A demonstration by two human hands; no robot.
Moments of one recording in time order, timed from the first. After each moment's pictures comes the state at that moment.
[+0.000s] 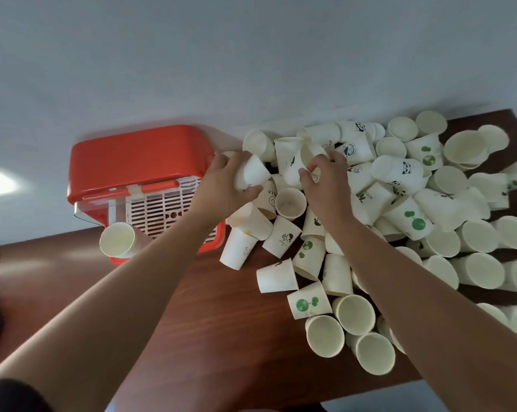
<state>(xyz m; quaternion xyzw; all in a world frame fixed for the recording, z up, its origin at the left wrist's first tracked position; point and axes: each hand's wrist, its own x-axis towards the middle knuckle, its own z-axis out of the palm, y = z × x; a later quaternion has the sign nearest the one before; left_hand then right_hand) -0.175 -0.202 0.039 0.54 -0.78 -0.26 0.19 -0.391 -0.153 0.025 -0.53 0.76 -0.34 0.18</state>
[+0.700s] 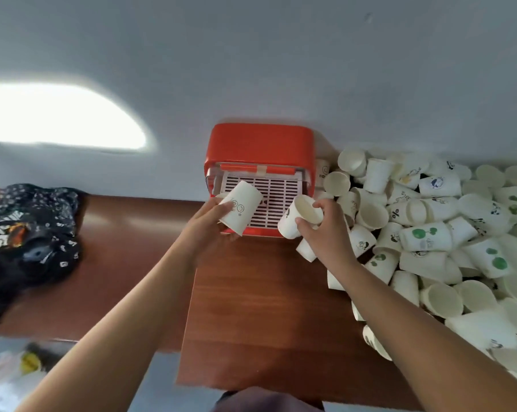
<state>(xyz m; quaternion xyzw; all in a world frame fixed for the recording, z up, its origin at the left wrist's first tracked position) 0.048 -0.078 0.078 0.53 -0.22 -0.70 0.42 -0.206 -0.079 0.058 -0.57 0.69 -0.29 0.34</state>
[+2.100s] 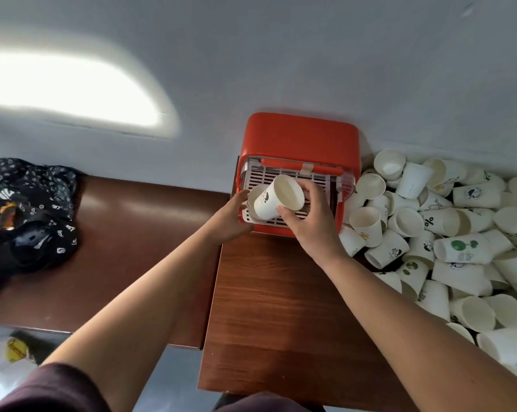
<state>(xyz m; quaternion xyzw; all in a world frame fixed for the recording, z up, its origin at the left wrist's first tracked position) 0.118 -0.122 -0.001 0.60 -0.59 -0.51 0.17 -0.088 -0.104 0.055 -0.66 0.59 -0.34 0.32</state>
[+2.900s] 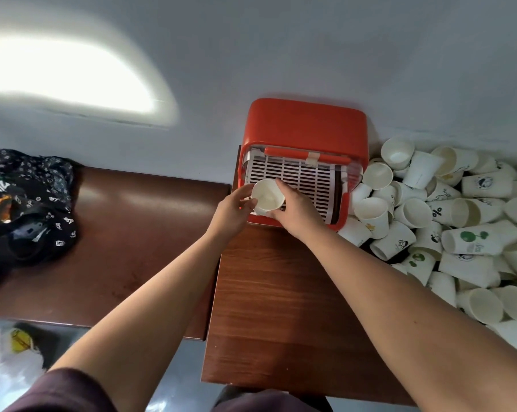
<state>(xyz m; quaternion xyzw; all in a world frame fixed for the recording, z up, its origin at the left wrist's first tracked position) 0.107 -0.117 -0.021 0.65 -0.53 -0.46 0.28 -0.062 -0.131 0.021 -0.71 0.62 -0.08 0.33</state>
